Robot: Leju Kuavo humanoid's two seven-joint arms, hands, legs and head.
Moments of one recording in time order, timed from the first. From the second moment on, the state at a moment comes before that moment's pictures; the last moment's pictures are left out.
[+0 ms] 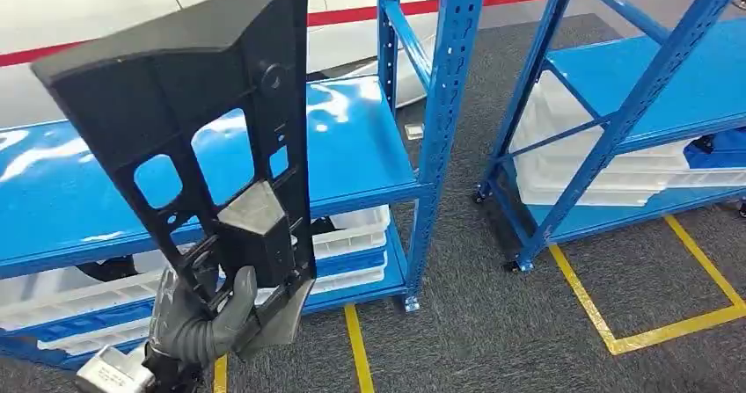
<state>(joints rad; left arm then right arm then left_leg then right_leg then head) -0.17 0.20 -0.76 -2.02 -0.10 0.36 -0.18 -0.12 -0.05 1.02 -0.21 -0.67 -0.39 -0.07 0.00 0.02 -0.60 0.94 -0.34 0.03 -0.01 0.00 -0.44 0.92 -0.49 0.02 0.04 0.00</state>
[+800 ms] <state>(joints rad) -0.16 0.18 -0.76 -2.00 -0.11 0.35 -0.19 -0.12 -0.05 1.02 -0.21 -0.69 -0.41 -0.09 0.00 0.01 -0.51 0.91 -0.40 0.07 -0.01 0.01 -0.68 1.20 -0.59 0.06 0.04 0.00</state>
